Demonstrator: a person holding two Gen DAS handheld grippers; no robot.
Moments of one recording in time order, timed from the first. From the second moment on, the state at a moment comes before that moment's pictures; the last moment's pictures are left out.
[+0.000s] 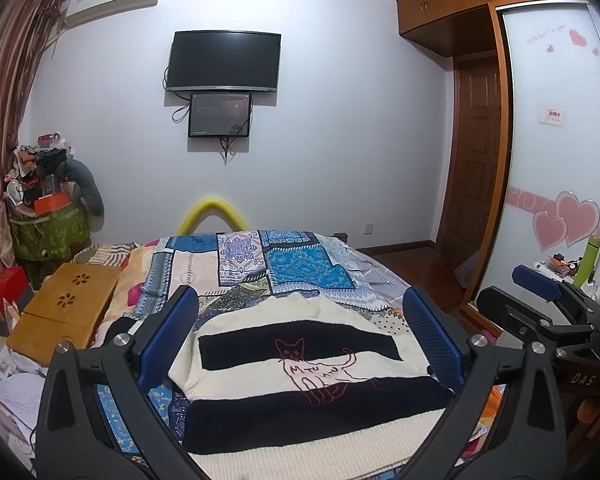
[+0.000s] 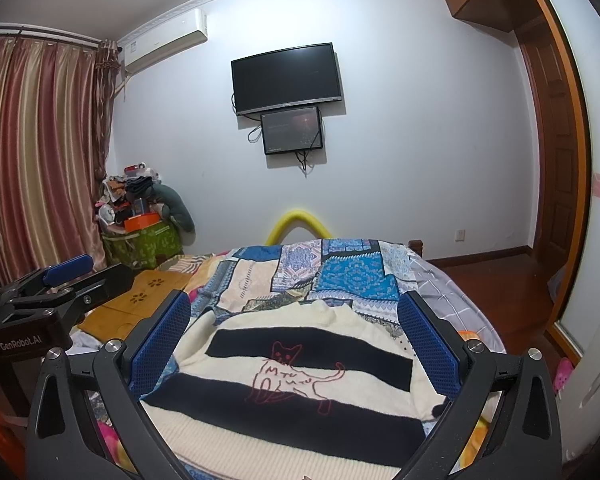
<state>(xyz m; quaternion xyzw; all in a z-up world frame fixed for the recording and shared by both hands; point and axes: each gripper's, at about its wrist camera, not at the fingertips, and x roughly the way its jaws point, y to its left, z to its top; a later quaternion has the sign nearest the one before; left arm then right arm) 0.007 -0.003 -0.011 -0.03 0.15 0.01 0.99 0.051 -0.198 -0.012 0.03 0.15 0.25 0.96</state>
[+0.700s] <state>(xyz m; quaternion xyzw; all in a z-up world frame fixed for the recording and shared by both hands) 0.006 0.000 -0.009 -0.04 0.15 0.01 0.99 0.052 -0.197 -0.011 0.03 0.15 0.25 0.96</state>
